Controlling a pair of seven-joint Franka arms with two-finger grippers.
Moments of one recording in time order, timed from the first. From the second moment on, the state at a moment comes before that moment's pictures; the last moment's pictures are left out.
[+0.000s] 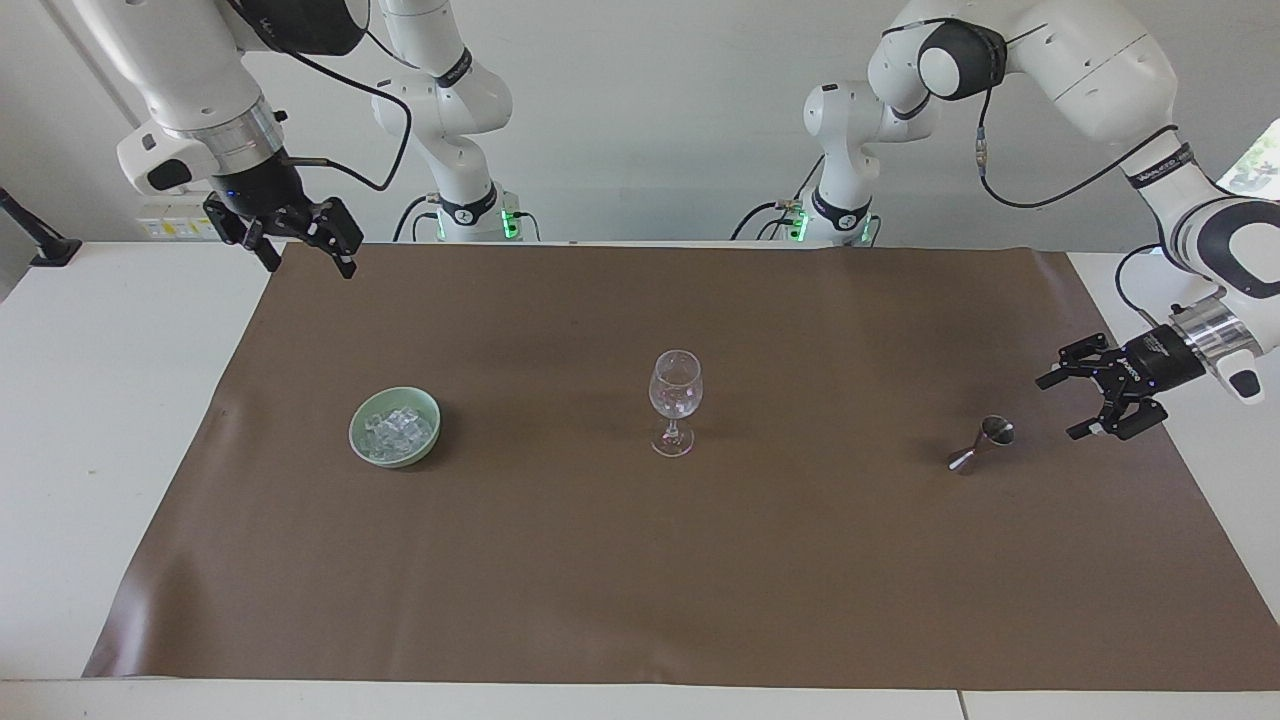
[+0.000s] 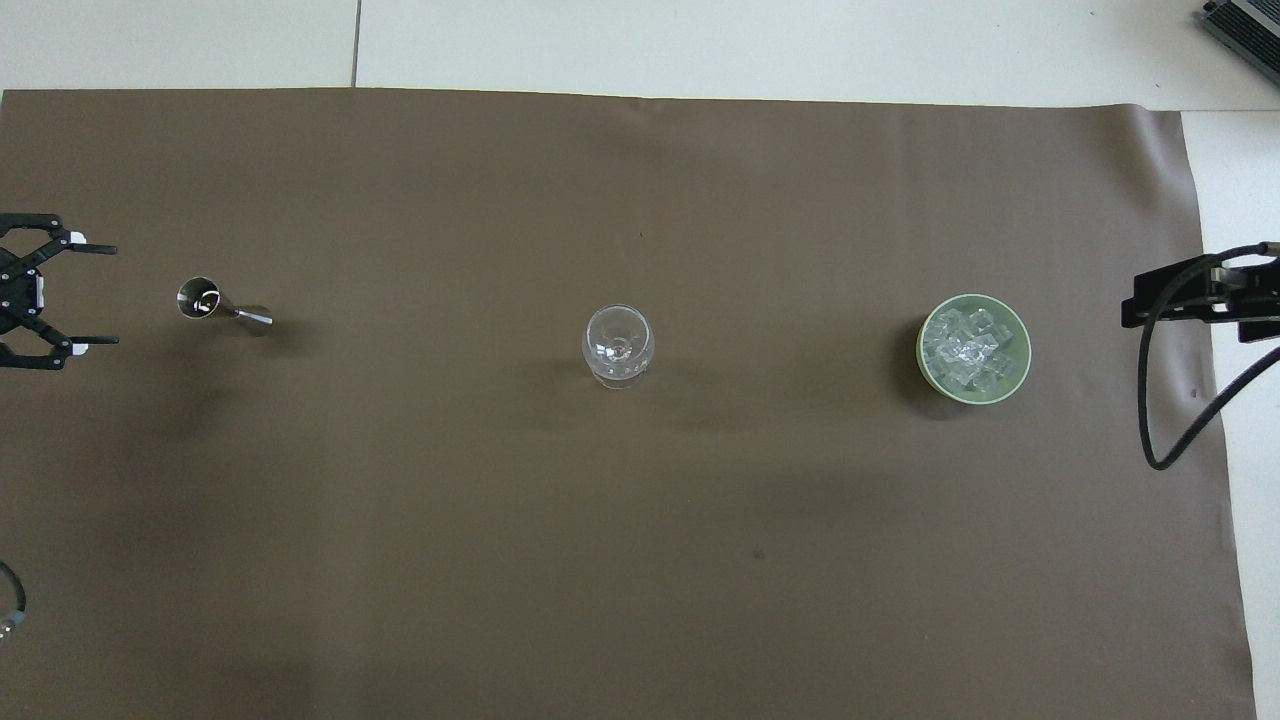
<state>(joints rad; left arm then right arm) -0.07 0.47 0.60 -1.60 -0.98 1.57 -0.69 0.10 0.02 -0.15 -1.52 0.01 1.53 0.09</state>
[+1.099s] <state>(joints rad) -0.04 0.65 0.66 -1.72 -1.36 1.43 -0.76 0.10 0.02 -0.15 -1.52 0.01 1.53 0.09</state>
